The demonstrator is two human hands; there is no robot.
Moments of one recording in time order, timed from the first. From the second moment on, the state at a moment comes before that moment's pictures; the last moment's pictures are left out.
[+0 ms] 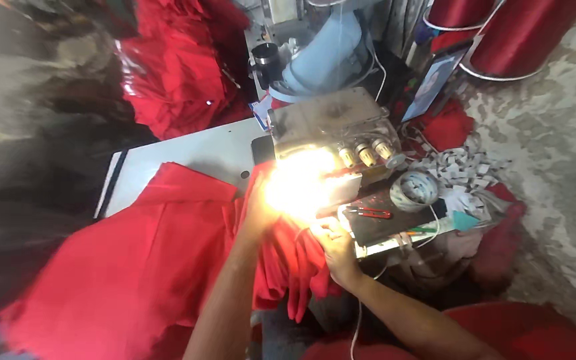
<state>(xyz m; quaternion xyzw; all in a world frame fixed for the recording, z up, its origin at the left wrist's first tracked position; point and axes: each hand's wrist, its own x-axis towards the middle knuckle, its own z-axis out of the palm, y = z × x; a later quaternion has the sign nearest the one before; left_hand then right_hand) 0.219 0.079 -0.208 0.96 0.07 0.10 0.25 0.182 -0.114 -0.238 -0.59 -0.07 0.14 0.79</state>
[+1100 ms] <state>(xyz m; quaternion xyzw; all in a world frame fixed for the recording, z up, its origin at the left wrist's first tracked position) 0.172 0.051 -0.212 0.96 -0.11 0.21 0.15 0.197 -0.103 -0.226 -0.60 0.01 0.16 0.79</state>
